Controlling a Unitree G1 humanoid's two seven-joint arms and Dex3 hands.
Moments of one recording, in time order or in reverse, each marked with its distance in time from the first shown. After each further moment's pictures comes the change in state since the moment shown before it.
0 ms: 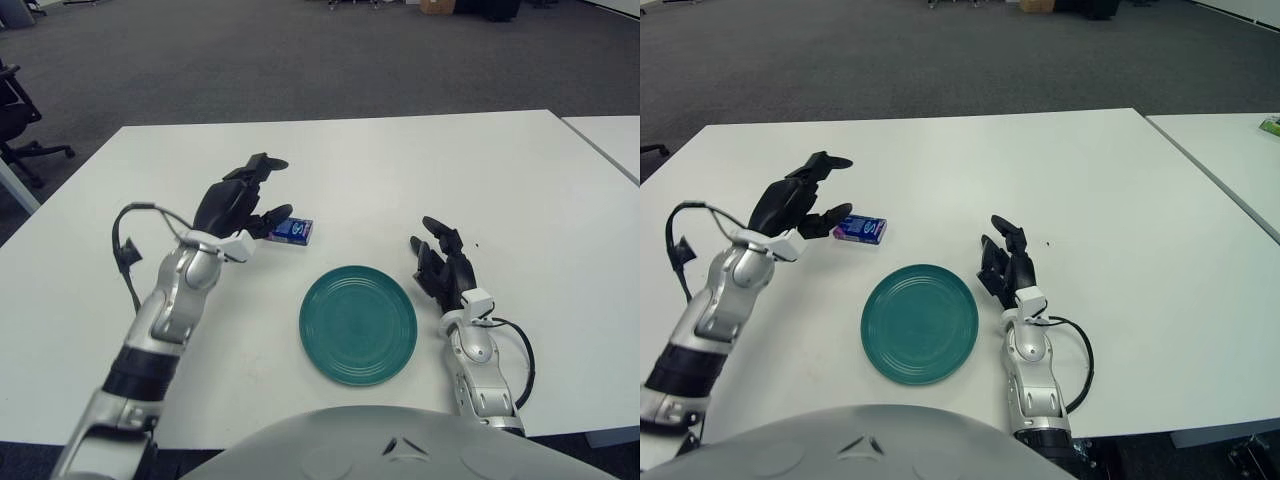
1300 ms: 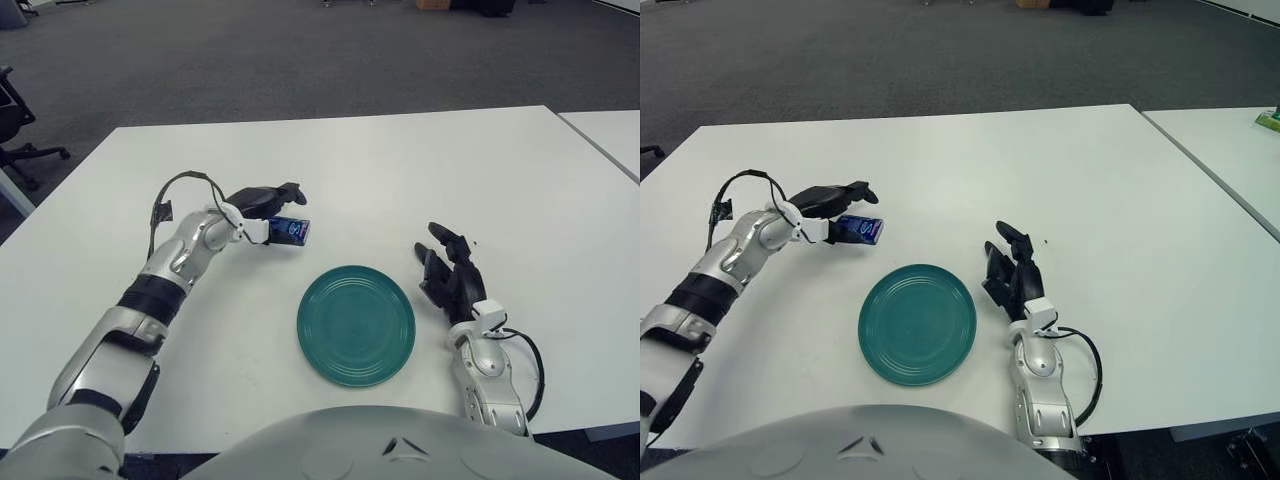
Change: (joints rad) left arm -0.286 0.046 -0.202 0.536 0.018 -0.199 -0.212; right arm 0.086 -0.010 -0.018 -0.102 0.026 0.027 0.034
